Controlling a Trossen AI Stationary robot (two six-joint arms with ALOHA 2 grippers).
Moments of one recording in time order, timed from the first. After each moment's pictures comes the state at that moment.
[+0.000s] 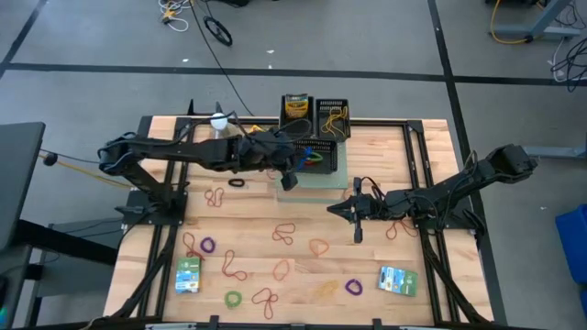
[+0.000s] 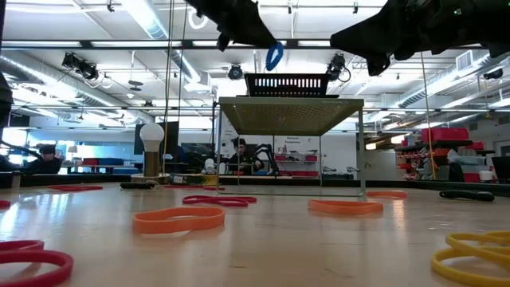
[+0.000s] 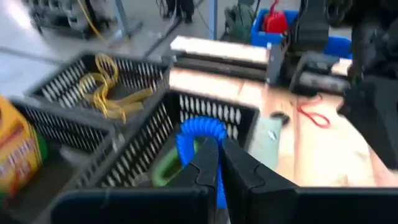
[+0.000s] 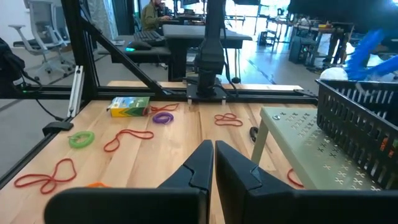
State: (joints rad) left arm 0.07 1.51 1.24 -0.13 -0.30 -0.04; right arm 0.31 1.20 0.40 0.68 0.33 0.00
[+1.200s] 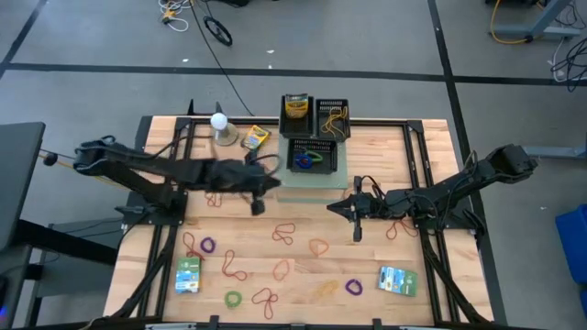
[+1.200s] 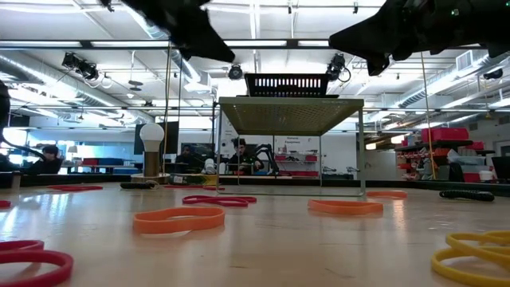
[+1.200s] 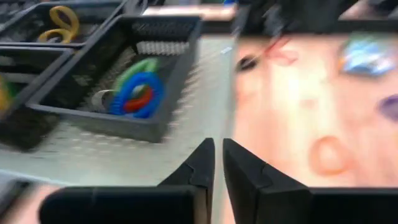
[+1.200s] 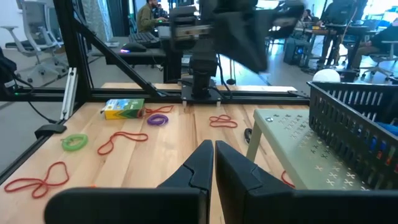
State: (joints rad) left arm -0.08 1.23 0.83 -0.05 -0.32 -0.02; right arm 0.30 1.20 0.40 0.69 0.34 0.00
